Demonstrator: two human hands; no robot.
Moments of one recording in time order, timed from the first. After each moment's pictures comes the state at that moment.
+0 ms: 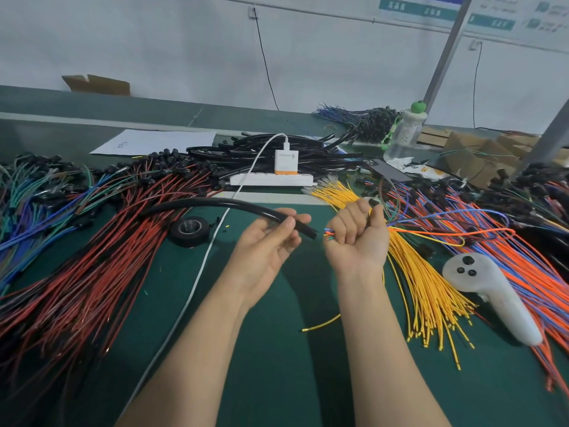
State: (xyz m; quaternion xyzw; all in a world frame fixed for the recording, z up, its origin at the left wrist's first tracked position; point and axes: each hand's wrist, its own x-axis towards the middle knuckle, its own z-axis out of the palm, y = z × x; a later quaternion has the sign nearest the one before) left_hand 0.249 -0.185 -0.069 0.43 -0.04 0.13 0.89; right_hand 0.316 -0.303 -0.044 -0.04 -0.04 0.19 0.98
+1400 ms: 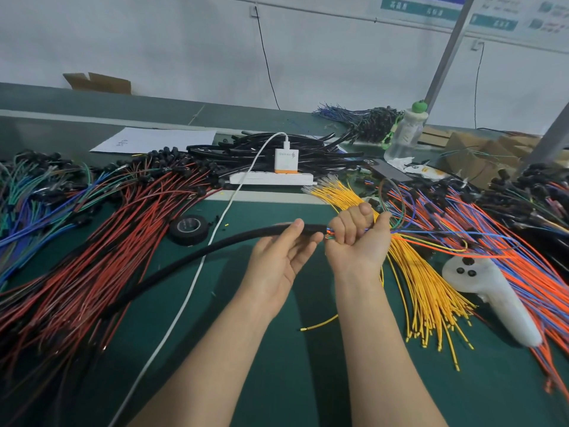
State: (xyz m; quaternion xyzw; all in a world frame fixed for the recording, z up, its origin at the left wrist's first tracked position) left_hand 0.241 -0.228 -0.051 0.43 0.06 0.10 0.89; right_hand 0.320 -0.290 -0.059 -0.18 0.02 0.09 0.98
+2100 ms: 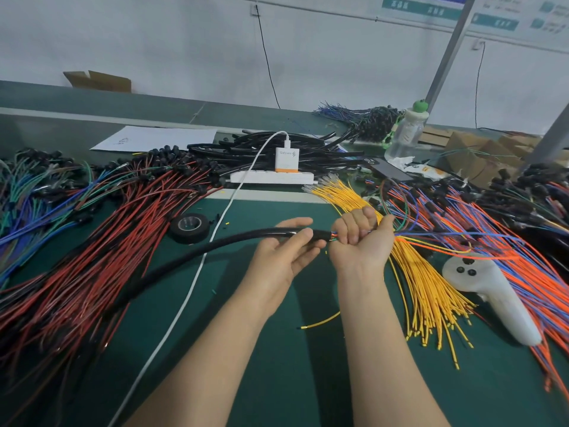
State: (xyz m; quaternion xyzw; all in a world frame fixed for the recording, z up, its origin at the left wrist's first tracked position) left_hand 0.248 -0.213 -0.069 0.46 0.05 0.11 0.88; right_hand 0.317 -0.304 -0.045 -0.12 0.03 0.08 0.99
